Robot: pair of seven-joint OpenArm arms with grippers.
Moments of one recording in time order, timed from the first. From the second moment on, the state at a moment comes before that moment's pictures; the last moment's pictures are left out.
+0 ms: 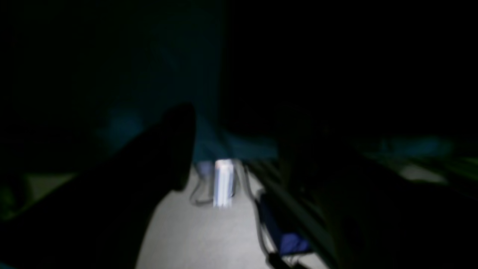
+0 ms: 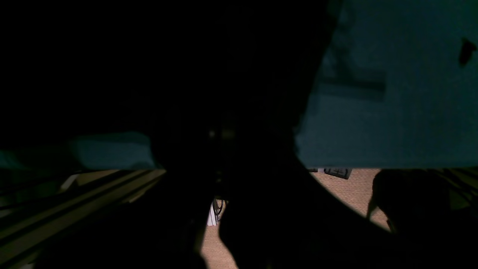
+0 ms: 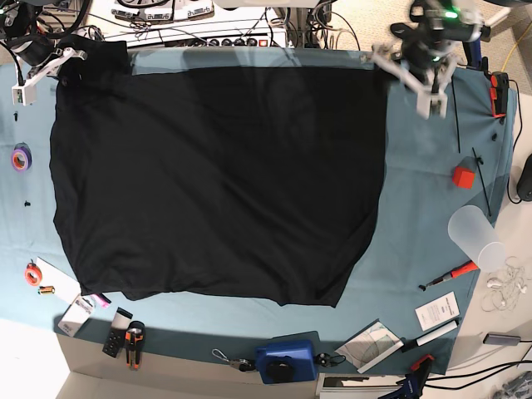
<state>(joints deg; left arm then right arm) 37.0 0.2 -17.5 121.7 -29.5 -12.7 61.0 -27.5 14.8 59.6 105.0 53.1 39.8 -78.0</state>
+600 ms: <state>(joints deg) 35.0 0.9 -17.7 115.4 -35.8 -16.6 59.9 -27.5 14.8 59.6 105.0 53.5 39.8 -78.0</state>
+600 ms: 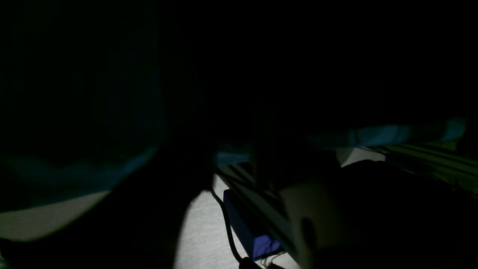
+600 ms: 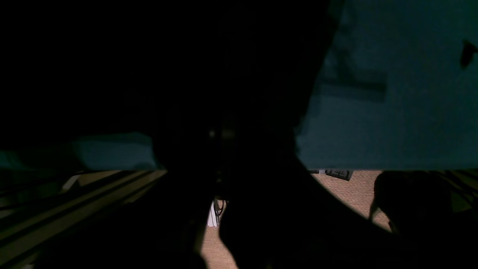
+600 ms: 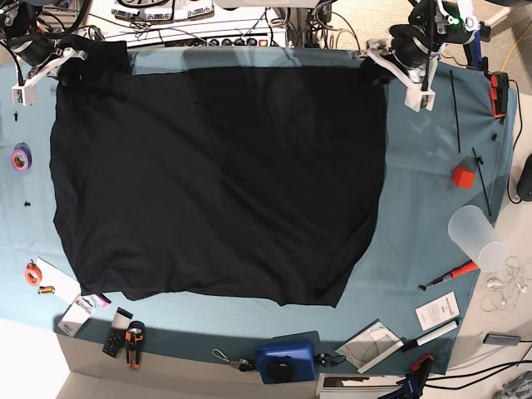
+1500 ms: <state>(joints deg) 35.2 0.9 -17.7 128.0 -35.9 -18.6 59.5 -26.5 14.8 66.8 105.0 59.5 39.8 -71.7</state>
